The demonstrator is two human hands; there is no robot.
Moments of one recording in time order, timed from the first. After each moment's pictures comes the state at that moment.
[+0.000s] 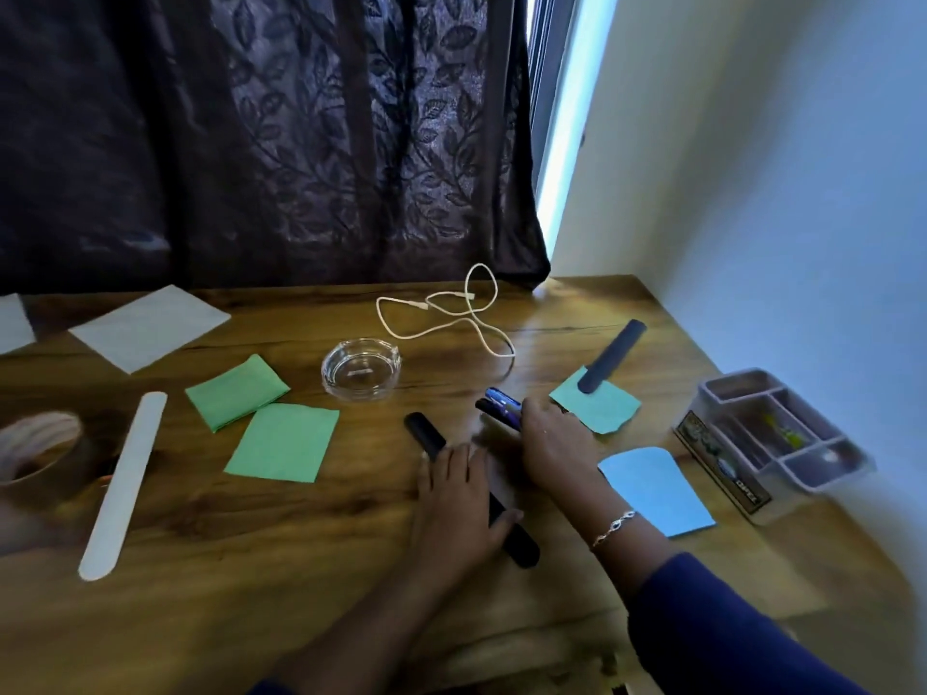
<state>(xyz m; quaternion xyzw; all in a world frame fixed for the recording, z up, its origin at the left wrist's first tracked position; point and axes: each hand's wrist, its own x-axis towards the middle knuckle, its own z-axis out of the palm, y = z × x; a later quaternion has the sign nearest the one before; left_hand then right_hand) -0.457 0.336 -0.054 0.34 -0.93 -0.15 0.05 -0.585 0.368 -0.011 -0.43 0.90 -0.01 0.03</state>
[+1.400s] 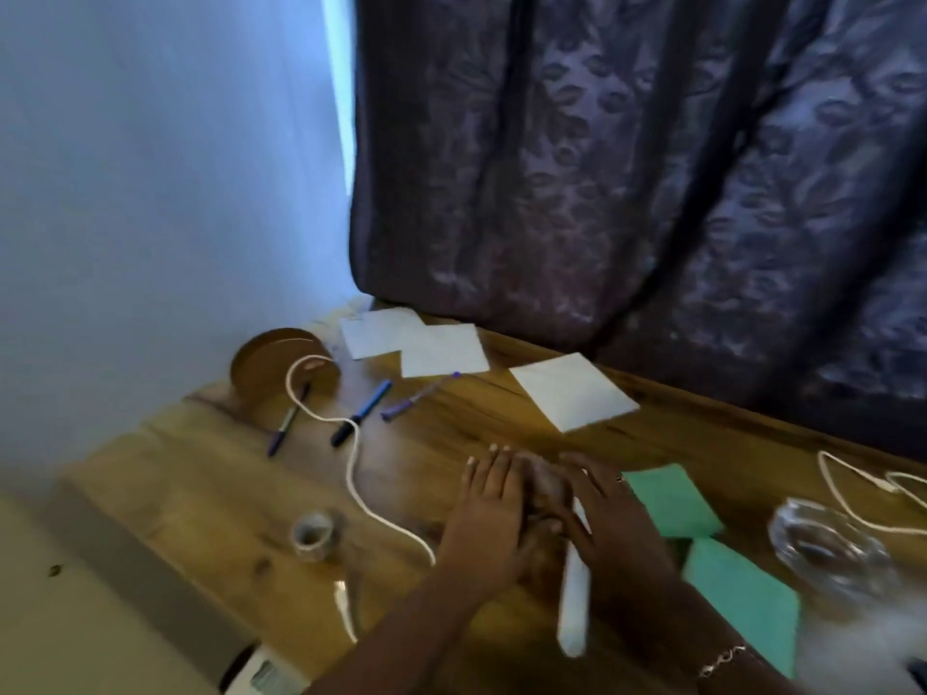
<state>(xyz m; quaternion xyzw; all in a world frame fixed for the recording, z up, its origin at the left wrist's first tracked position) -0.137 0.124 -0.023 0.52 -0.84 -0.06 0.11 -0.299 0.140 -0.016 -0.78 0.59 -0.22 0.00</state>
